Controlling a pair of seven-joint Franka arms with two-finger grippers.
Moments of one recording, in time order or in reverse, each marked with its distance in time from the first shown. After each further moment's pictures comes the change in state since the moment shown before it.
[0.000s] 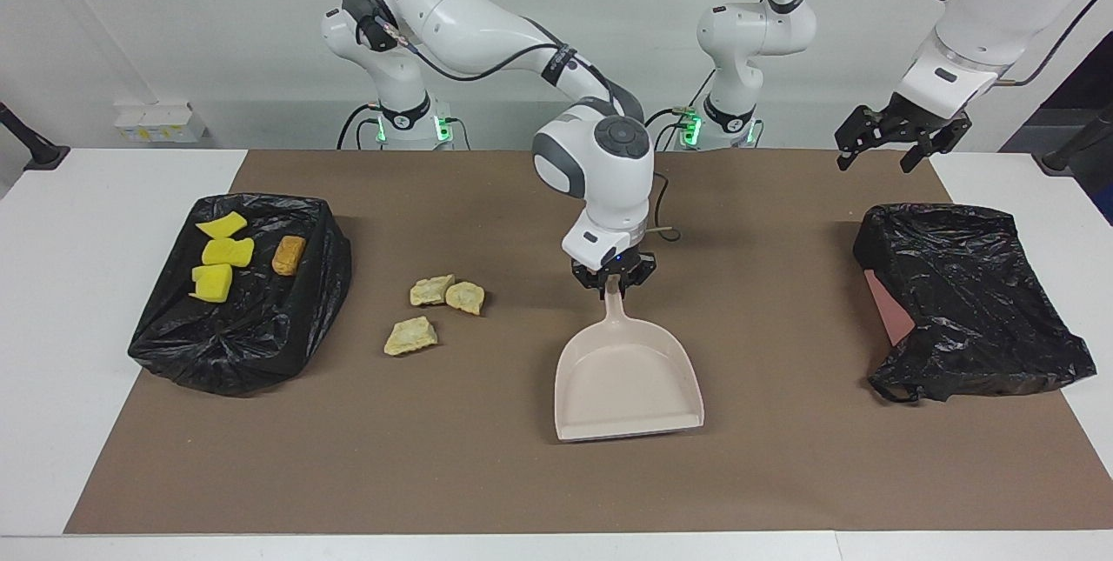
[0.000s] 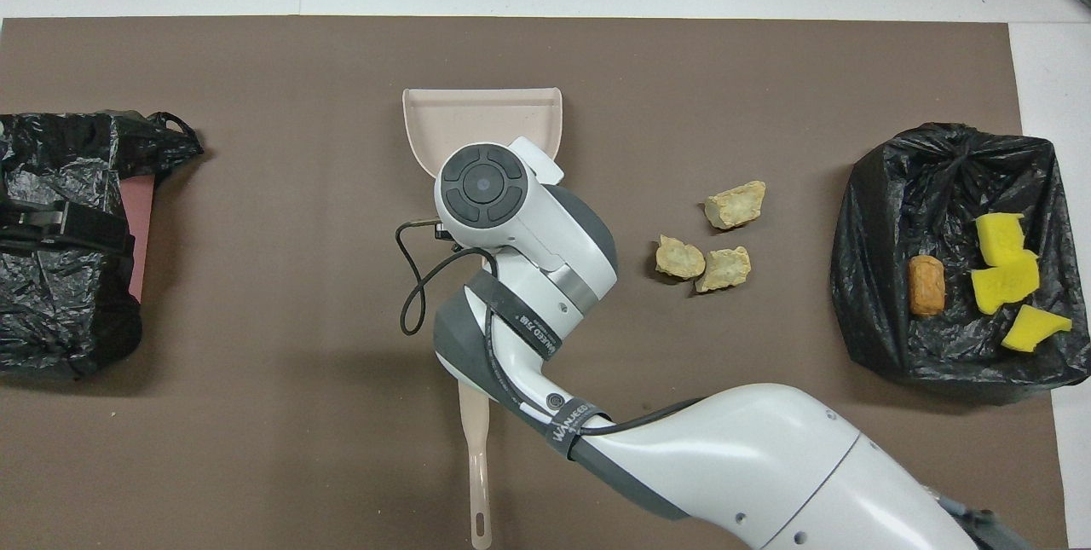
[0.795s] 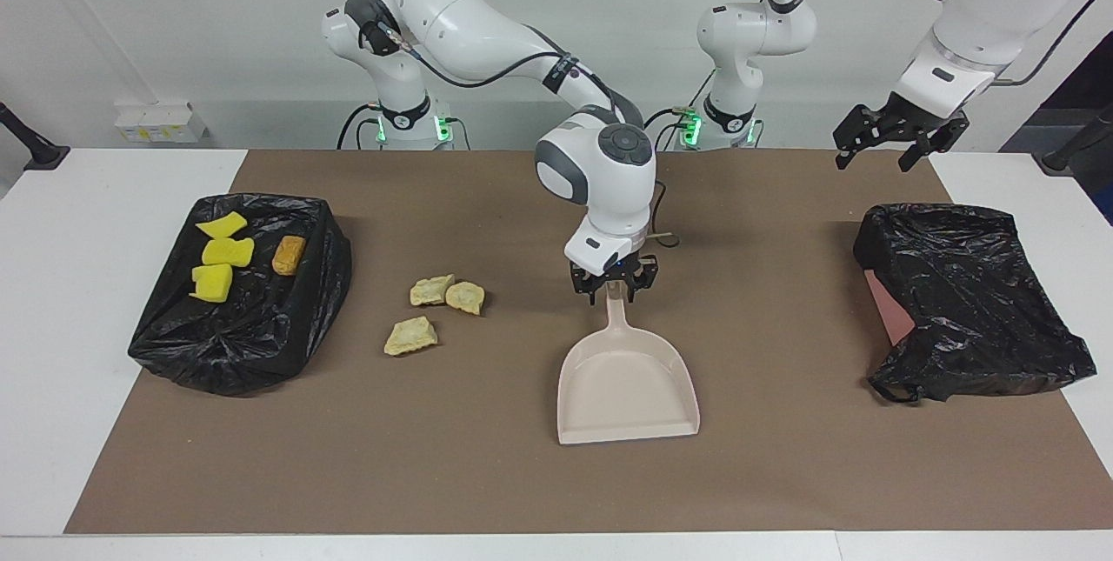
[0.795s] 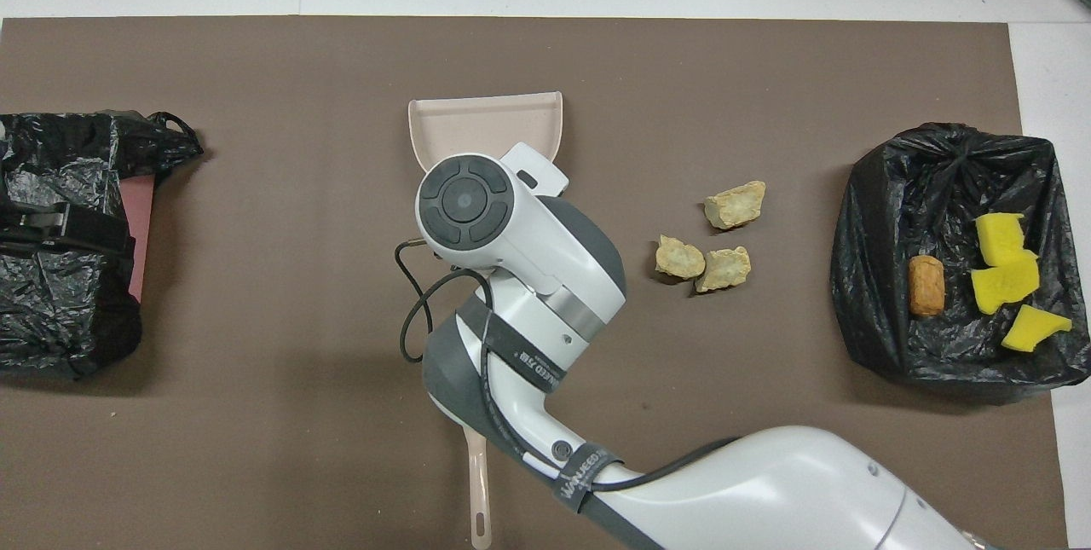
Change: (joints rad) left arm 0.000 -0.002 0.002 -0.005 0.000 0.000 0.000; right arm 0.005 -0.141 0.020 -0.078 -0.006 -0.128 -0.013
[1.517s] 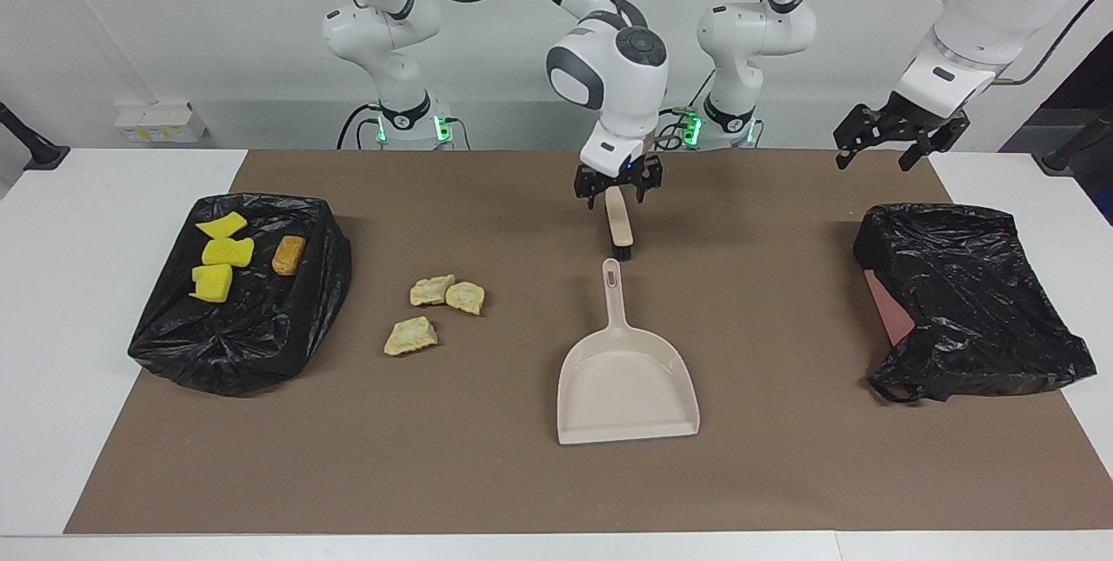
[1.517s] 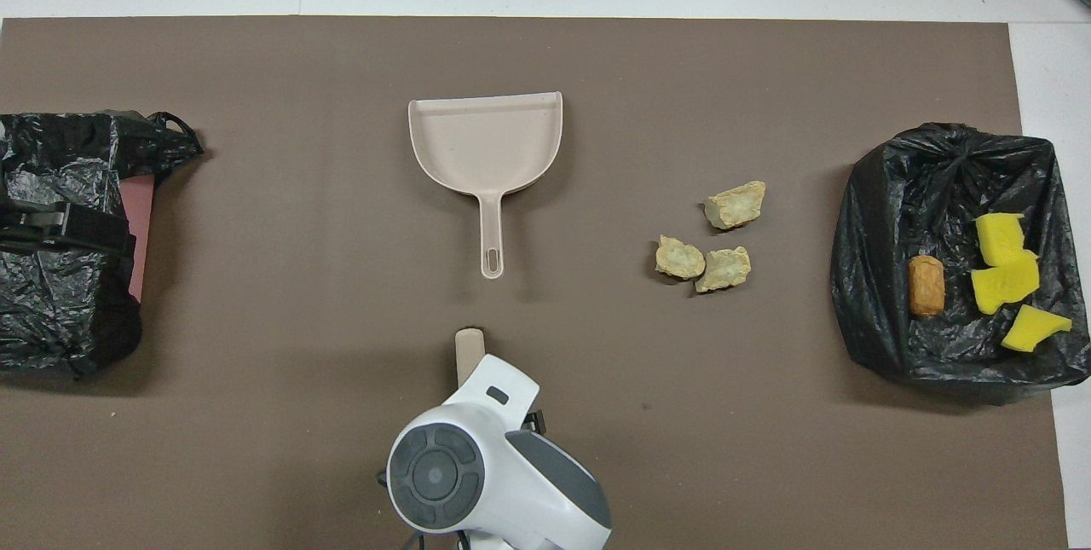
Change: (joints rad) left arm 0.000 -0.002 -0.004 0.000 0.000 0.017 0.010; right arm 0.158 -0.366 0.014 -0.631 0.243 0.202 0.006
